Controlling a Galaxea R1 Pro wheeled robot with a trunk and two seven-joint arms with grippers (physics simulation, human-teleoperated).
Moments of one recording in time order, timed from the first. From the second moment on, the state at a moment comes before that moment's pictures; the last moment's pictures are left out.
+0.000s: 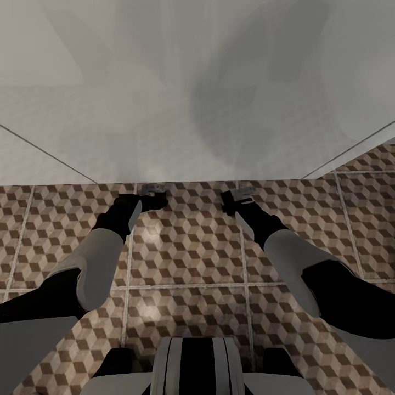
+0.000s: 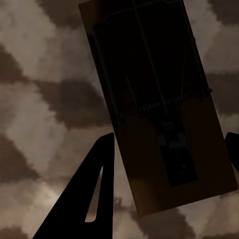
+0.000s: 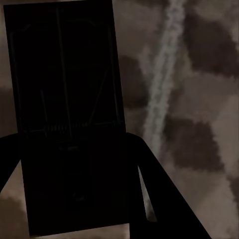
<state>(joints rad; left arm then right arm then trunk) -1.30 -0.13 0.29 -0.49 -0.32 0.50 -0.16 -1.33 0.11 0.33 -0.31 -0.11 0.34 -0.17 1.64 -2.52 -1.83</state>
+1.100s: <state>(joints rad) -1.34 -0.08 0.29 -0.48 -0.33 0.52 -0.15 -1.33 0.11 0.33 -0.31 -0.11 0.34 -0.17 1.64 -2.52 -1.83</state>
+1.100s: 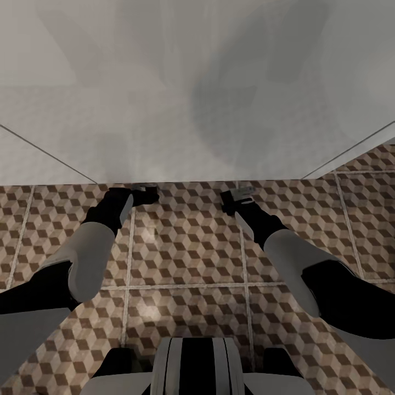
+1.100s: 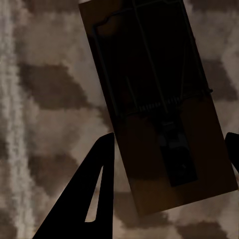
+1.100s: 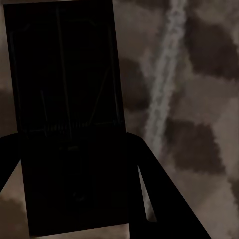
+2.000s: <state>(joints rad) -1.34 -0.08 0.29 -0.48 -0.33 0.52 -0.15 -1.33 0.11 0.32 -0.32 -0.11 0.34 -0.17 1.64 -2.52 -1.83</state>
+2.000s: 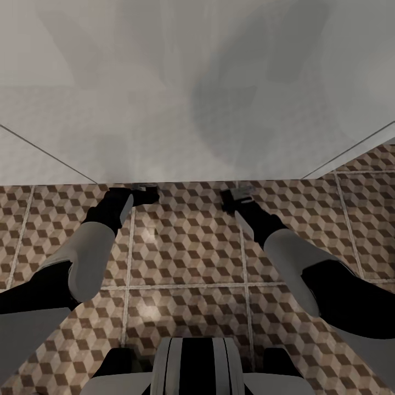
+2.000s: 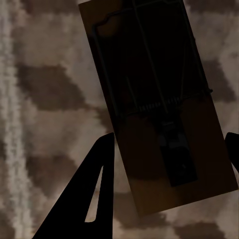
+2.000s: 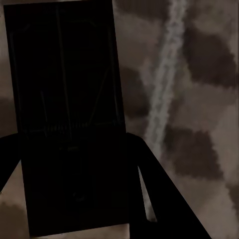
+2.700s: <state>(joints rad) -1.34 -0.08 0.29 -0.49 -0.32 0.52 -0.16 -1.38 0.11 0.32 -0.31 -0.11 0.35 -0.18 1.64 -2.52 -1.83</state>
